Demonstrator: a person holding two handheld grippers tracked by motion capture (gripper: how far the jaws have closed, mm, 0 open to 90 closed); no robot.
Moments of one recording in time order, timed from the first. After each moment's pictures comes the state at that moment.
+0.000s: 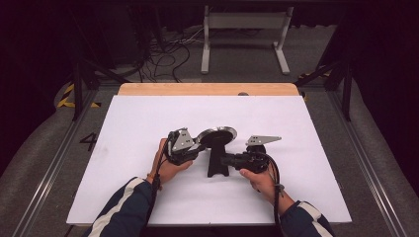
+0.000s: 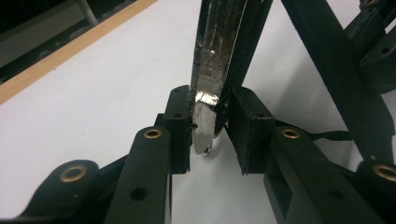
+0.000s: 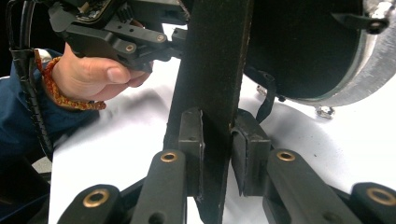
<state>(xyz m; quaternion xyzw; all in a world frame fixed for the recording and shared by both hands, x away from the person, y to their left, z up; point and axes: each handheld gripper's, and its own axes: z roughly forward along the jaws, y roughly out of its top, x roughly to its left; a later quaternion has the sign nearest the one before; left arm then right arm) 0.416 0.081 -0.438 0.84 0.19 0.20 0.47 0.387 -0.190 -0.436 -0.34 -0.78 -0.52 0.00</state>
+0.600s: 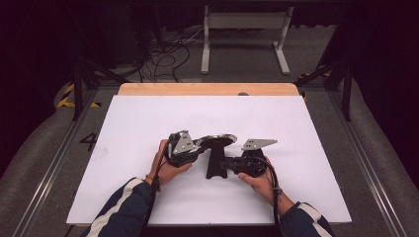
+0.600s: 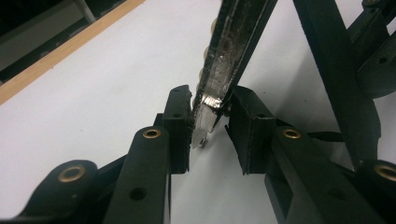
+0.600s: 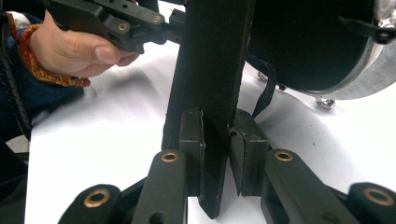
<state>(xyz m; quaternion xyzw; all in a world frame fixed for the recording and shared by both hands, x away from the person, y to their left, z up) 0.411 0.082 -0.439 0.85 0.17 0.21 0.46 0.379 -0.183 -0.438 -0.32 -0.81 -0.49 -0.03</state>
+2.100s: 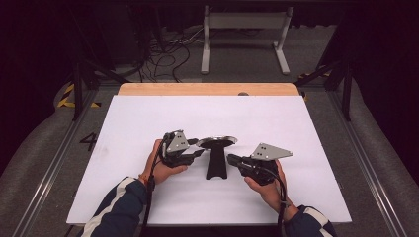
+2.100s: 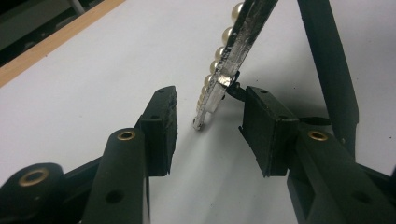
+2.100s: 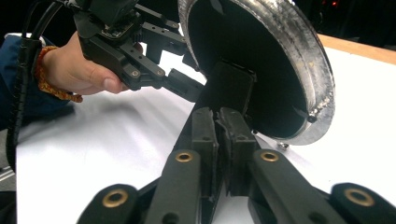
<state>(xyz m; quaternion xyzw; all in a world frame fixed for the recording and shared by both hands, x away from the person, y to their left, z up) 0.411 0.097 -0.434 0.85 0.18 0.18 0.46 0.338 -0.191 -0.402 -0.29 -0.79 -0.52 -0.16</state>
